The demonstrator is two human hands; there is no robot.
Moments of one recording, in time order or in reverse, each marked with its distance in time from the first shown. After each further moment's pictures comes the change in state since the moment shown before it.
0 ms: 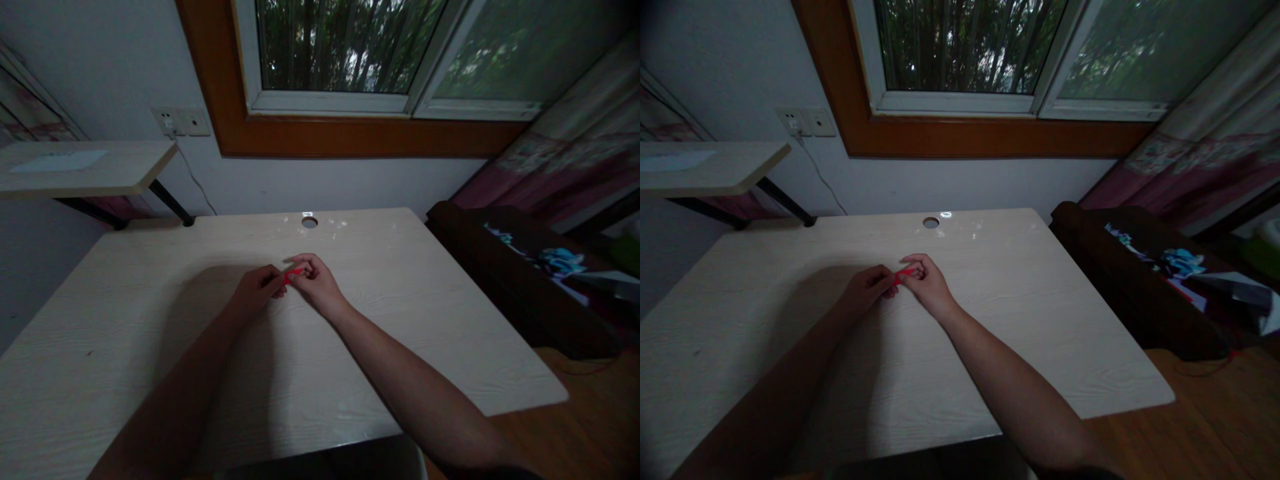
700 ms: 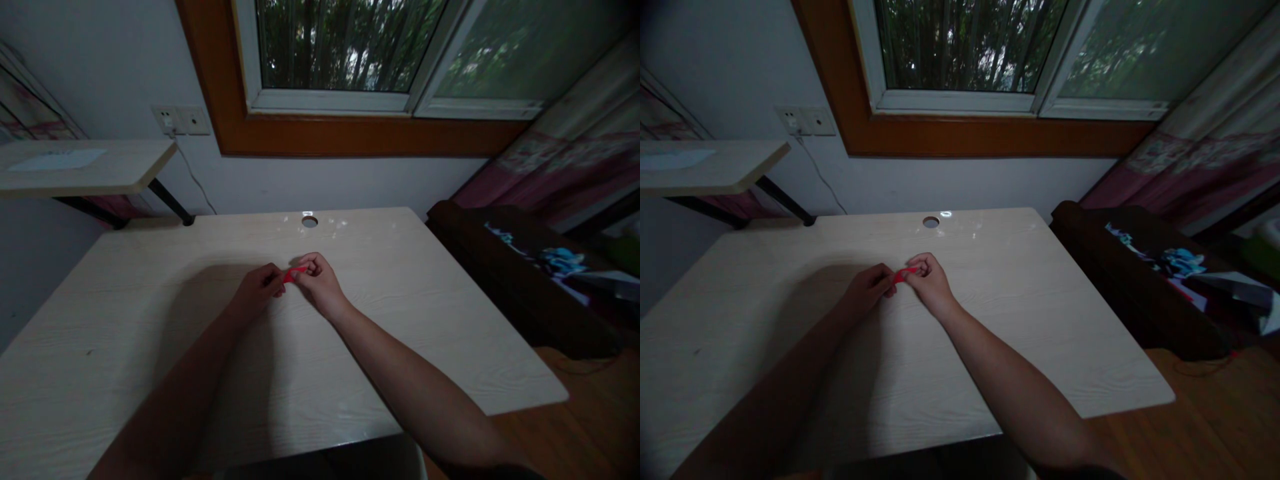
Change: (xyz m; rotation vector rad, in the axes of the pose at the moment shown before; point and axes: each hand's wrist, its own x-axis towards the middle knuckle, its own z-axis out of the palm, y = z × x) left_hand 0.001 0.000 0.002 0.101 0.024 0.034; right_hand 0.001 0.002 0.002 0.059 0.118 0.021
